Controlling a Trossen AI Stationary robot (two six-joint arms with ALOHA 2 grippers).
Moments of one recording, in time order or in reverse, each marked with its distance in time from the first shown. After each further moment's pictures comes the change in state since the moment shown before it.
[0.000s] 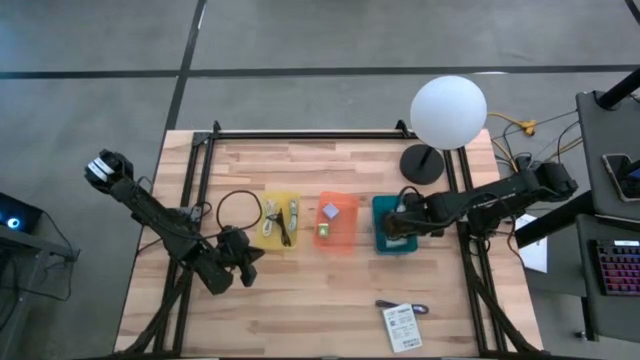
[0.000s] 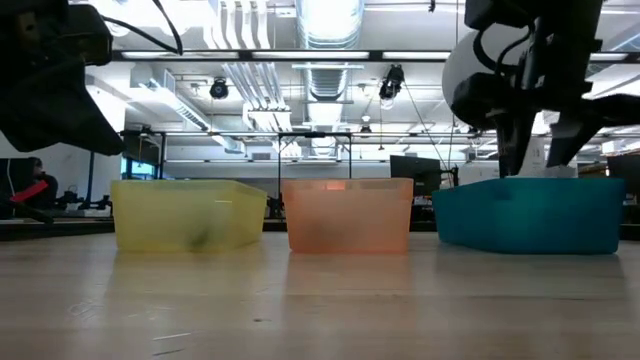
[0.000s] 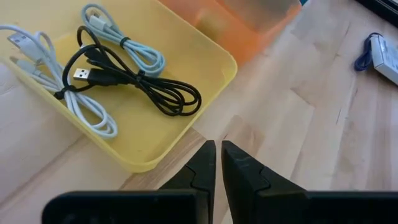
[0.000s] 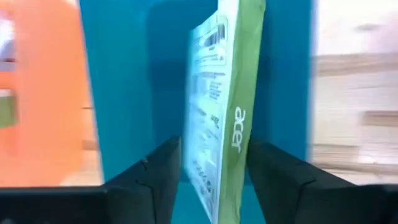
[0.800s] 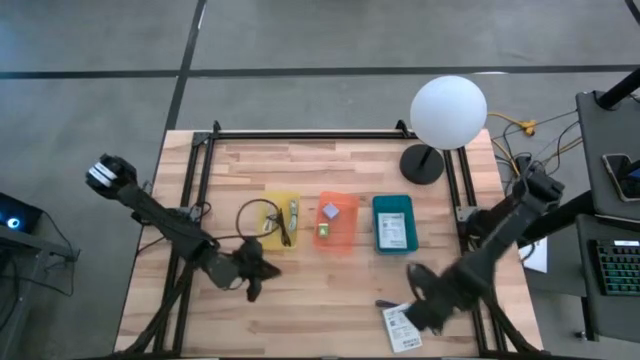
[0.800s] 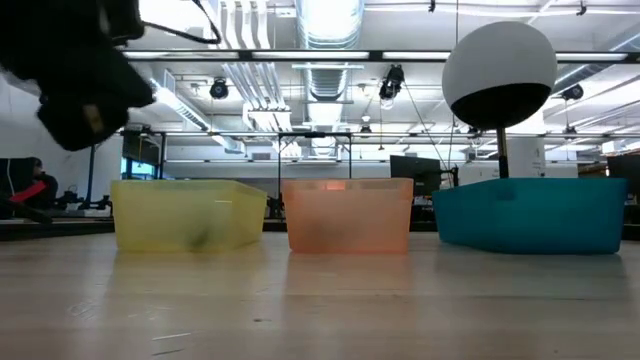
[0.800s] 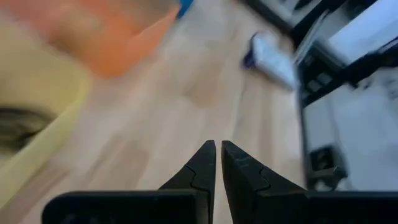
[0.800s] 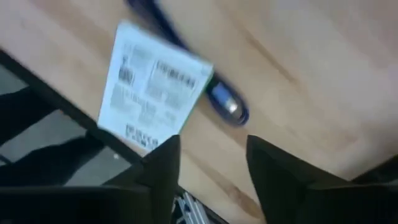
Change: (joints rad) left arm 0.088 0.090 -0.030 0.562 0.248 0.307; right arm 0.690 0.189 0.265 0.000 -0.243 -0.042
